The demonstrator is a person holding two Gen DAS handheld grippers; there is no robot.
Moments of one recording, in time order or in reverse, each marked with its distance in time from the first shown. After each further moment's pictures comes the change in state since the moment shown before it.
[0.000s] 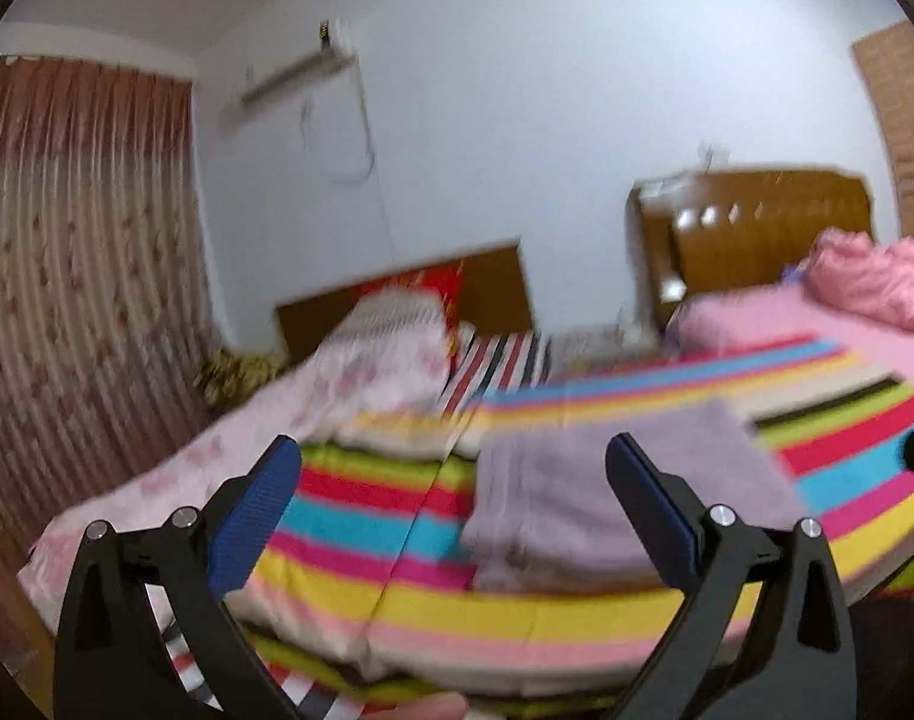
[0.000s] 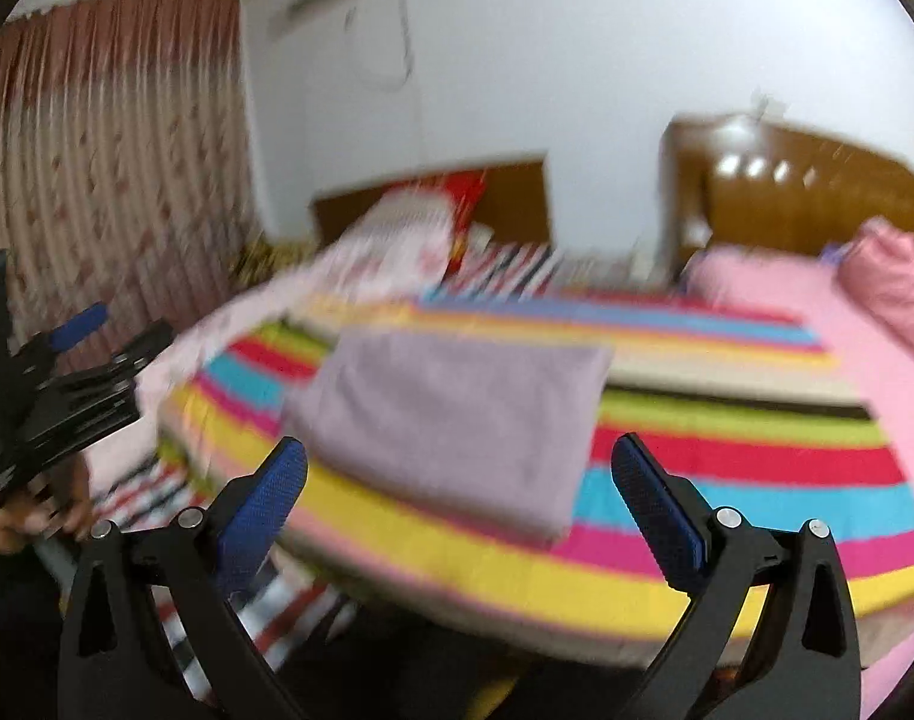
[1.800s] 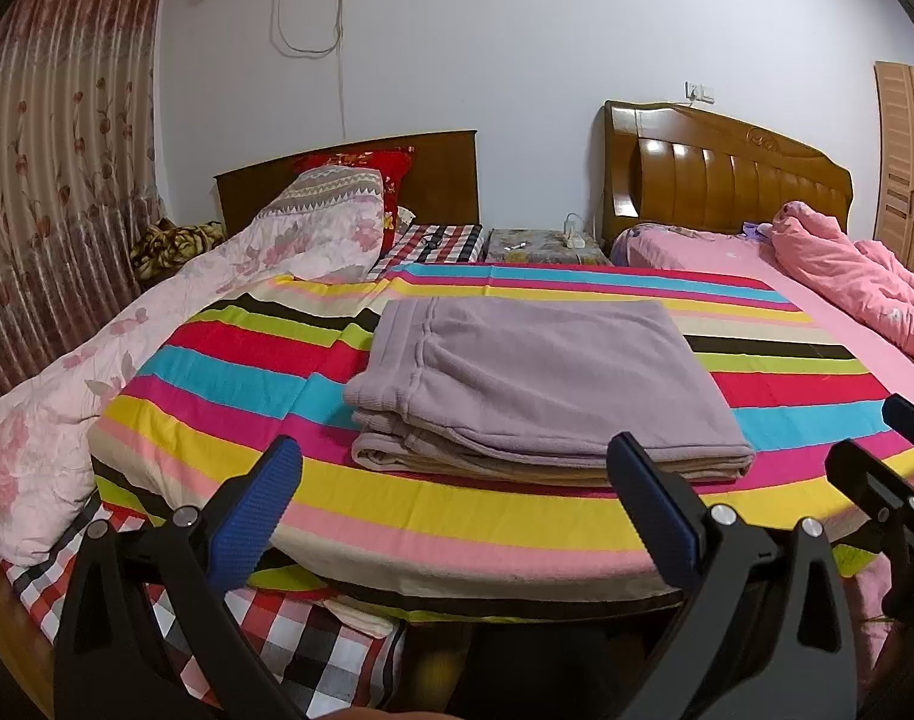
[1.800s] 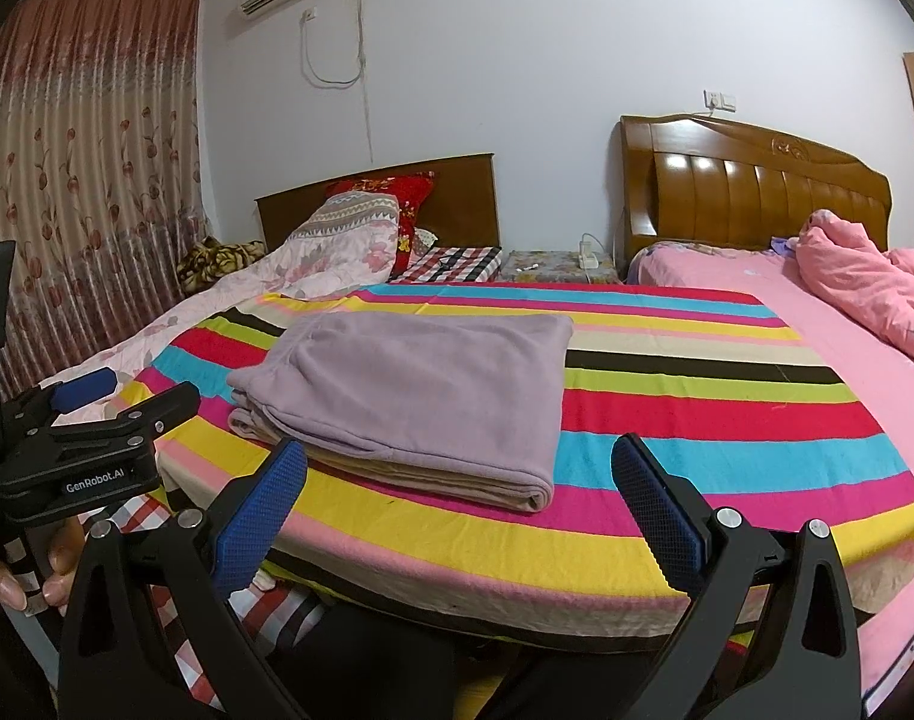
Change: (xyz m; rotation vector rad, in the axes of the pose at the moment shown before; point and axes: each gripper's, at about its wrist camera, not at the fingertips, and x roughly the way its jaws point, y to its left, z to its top) left arm 0.037 -0.031 -0.061 -0.123 0.314 -0.137; right arm 0.021 0.007 -0.044 0.018 0.028 -0.125
